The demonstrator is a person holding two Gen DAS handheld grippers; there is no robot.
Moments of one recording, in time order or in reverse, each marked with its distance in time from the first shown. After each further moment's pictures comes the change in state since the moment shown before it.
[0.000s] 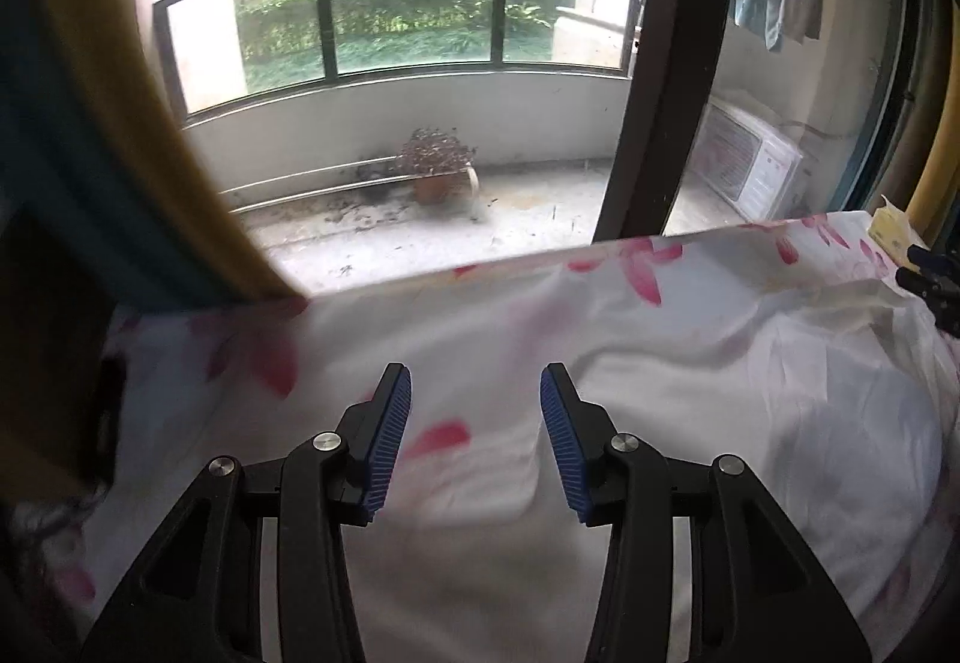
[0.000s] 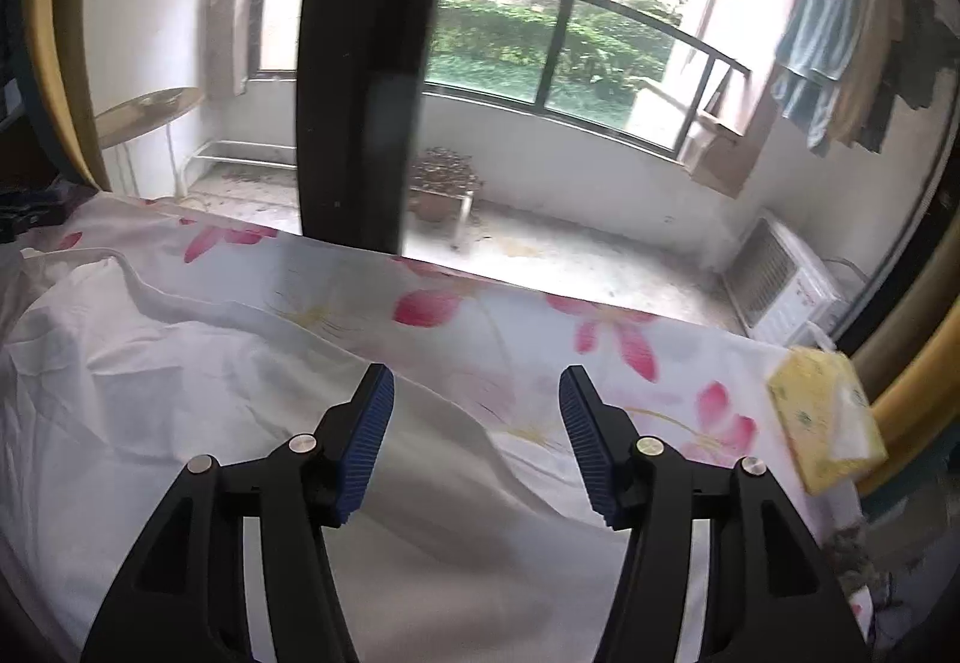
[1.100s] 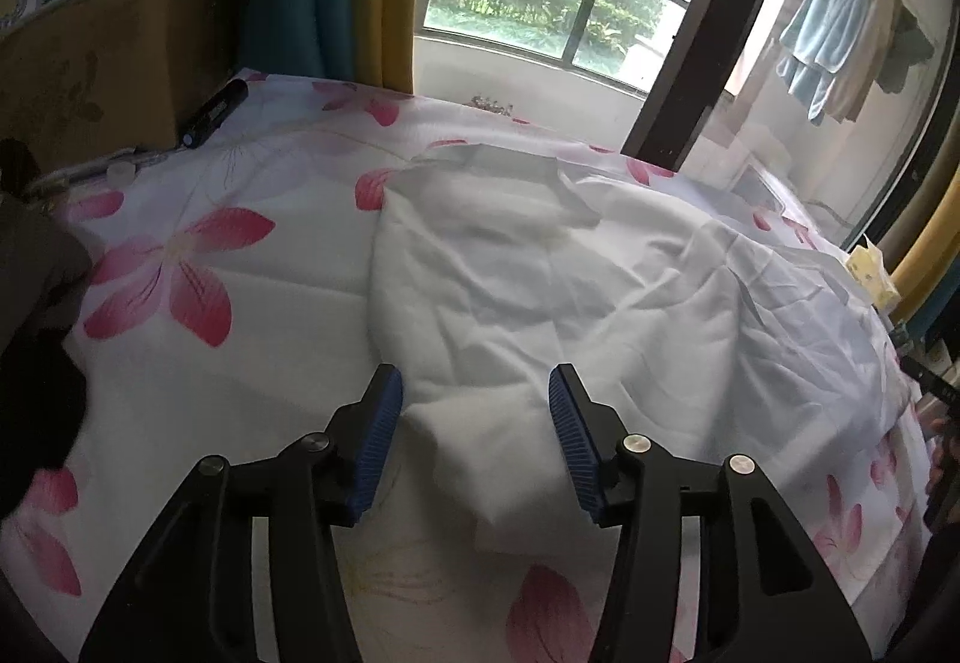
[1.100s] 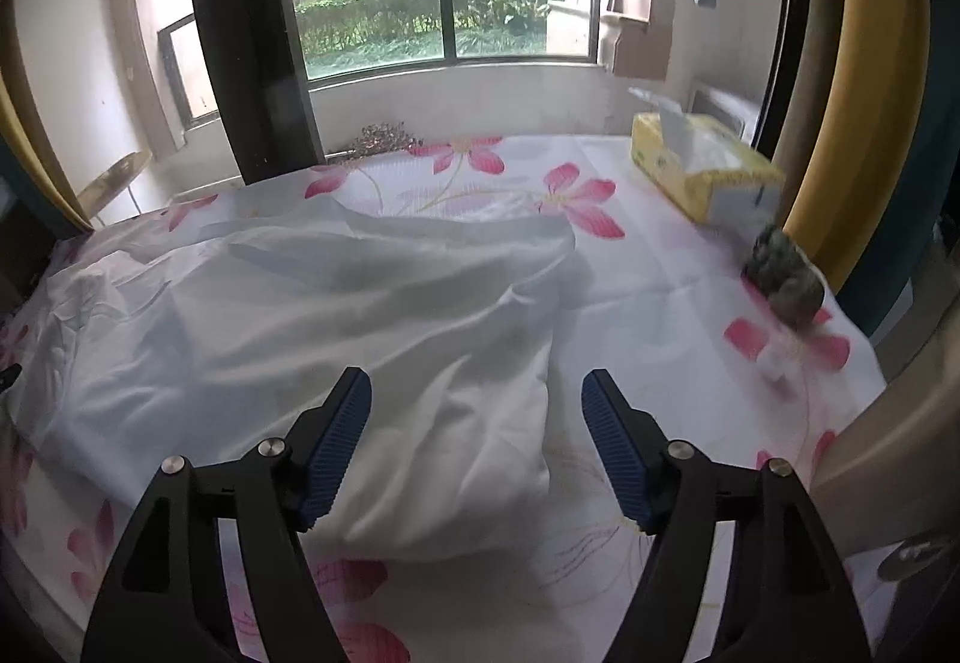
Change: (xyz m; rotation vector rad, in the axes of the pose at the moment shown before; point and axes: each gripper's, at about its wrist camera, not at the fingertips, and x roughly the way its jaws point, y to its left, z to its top) left arm -0.079 0.004 -0.144 -0.306 0.009 -0.001; right arm -0.072 -0.073 -0.114 0.316 0.092 0.011
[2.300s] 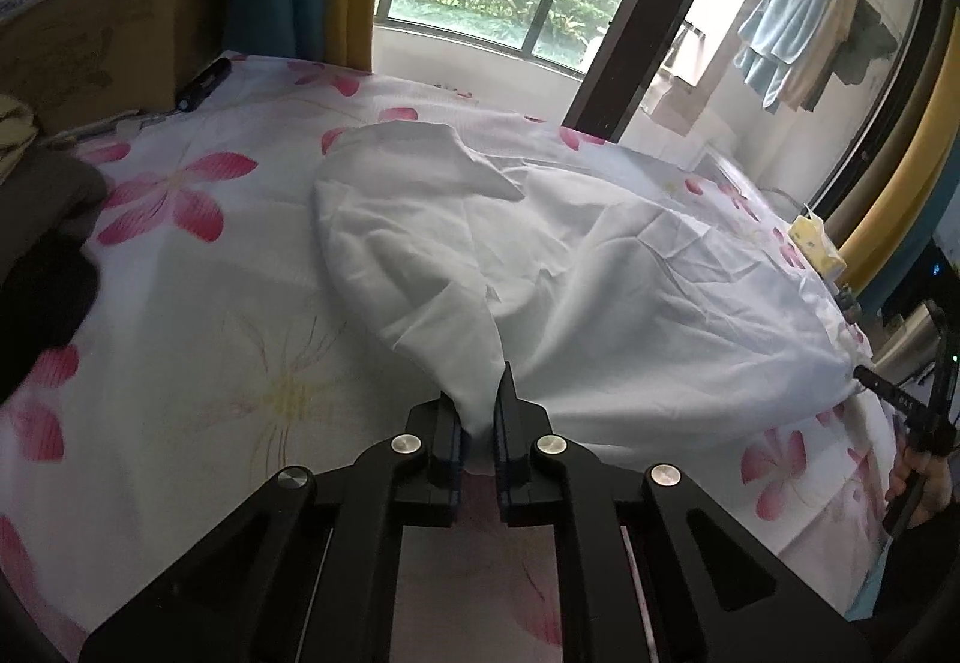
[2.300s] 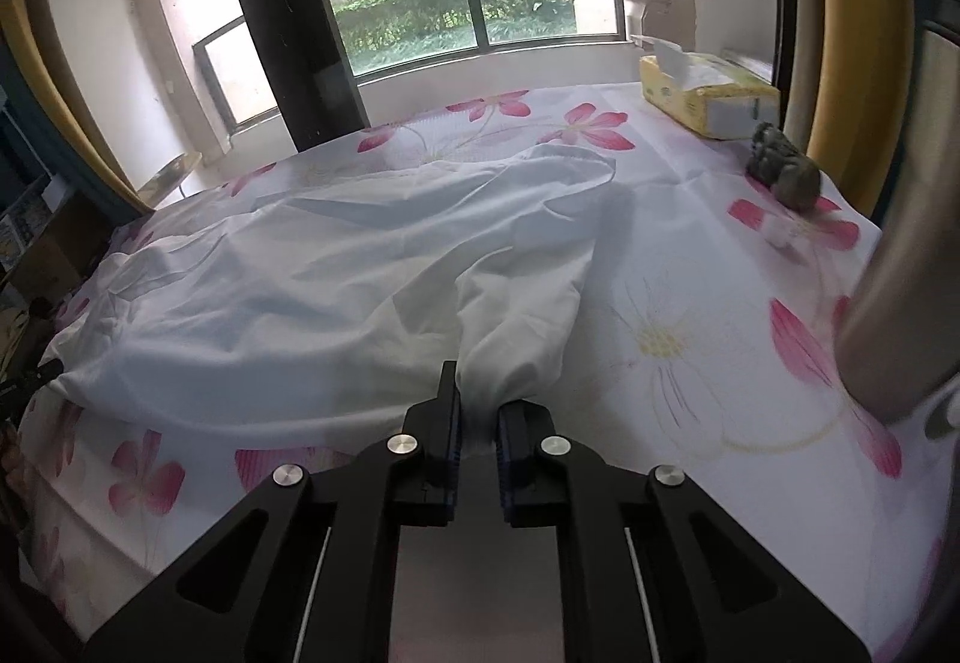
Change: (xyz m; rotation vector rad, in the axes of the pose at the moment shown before) left arm -0.048 -0.018 -0.045 0.011 0.025 -0.099; right arm -0.037 -0.013 -0.063 0.045 0.013 0.142
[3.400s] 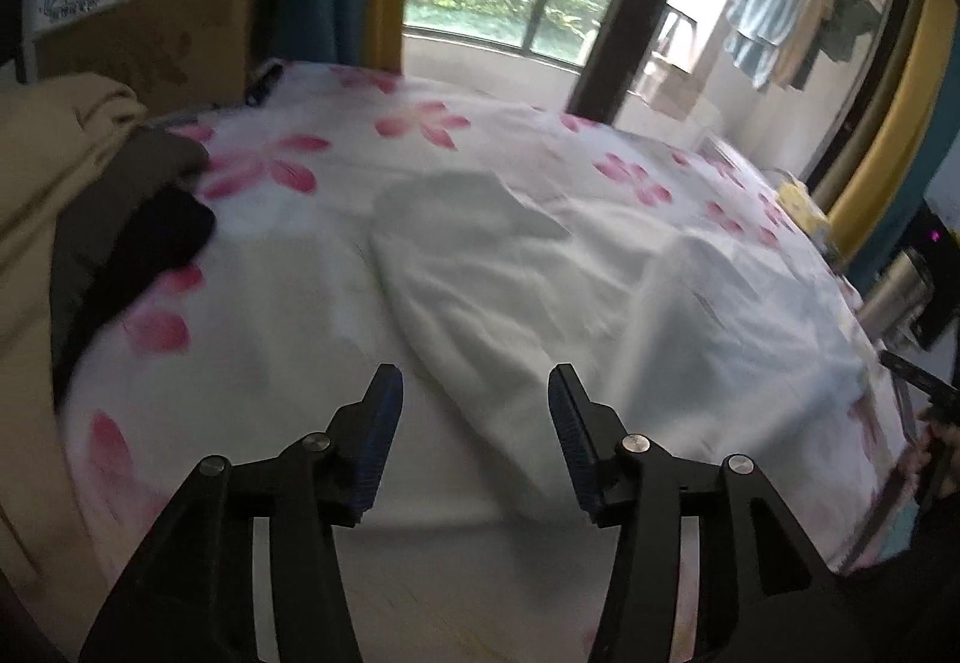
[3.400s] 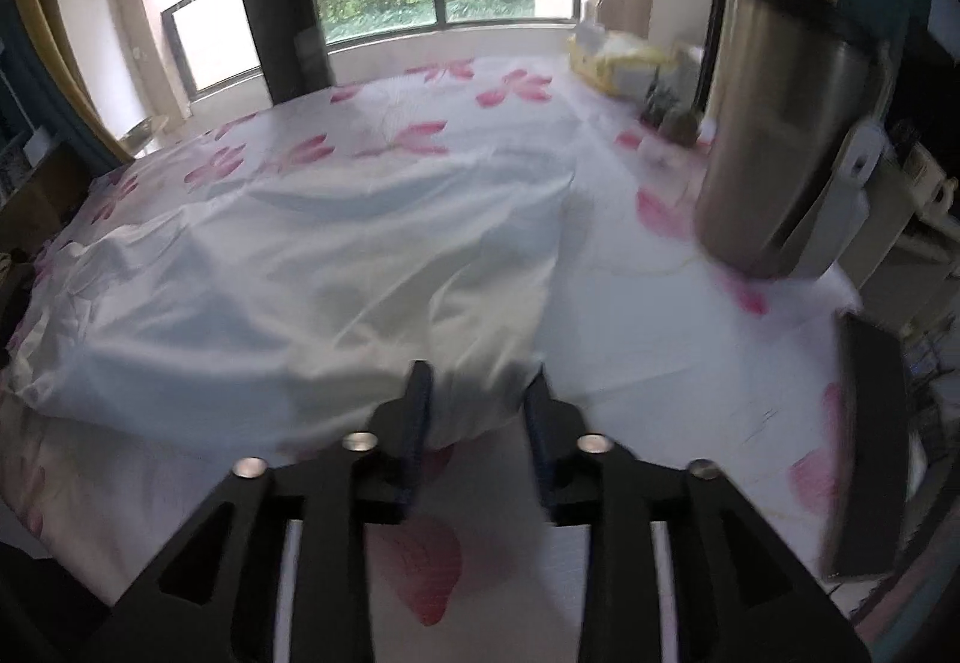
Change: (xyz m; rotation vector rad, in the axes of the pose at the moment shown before) left arm -0.068 0.027 -0.031 0.052 0.002 0.038; right arm -0.074 -0.001 -0.048 -0.022 0.051 -0.166
